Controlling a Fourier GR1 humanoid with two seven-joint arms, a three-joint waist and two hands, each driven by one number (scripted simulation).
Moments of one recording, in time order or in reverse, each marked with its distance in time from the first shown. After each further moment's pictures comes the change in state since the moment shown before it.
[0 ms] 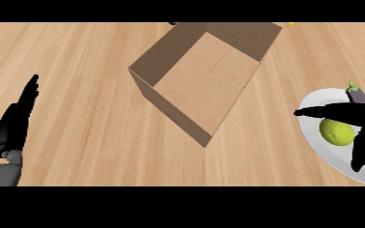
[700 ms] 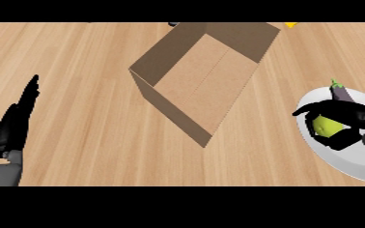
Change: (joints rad) left arm 0.000 -0.020 0.025 0.003 -0.026 -0.021 -0.010; right arm 0.033 0.067 -0.087 0.010 0.079 -0.162 0.014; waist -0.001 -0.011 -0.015
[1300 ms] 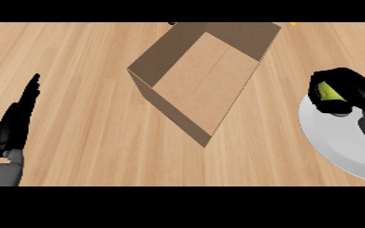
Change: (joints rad) left arm -0.003 -0.008 0.004 -0.018 -0.012 -0.008 0.021; right arm -0.048 0.077 -0.214 0.022 0.050 -0.471 0.126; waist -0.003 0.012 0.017
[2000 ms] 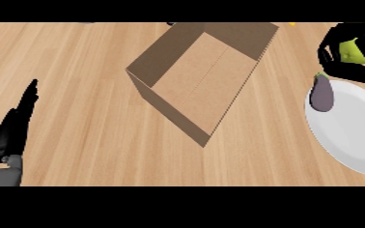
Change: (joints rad) left arm 0.029 -0.017 0.025 0.011 -0.010 -0.004 -0.032; right arm -0.031 -0.037 -0.184 -0.366 -0.080 -0.088 0.044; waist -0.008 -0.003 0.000
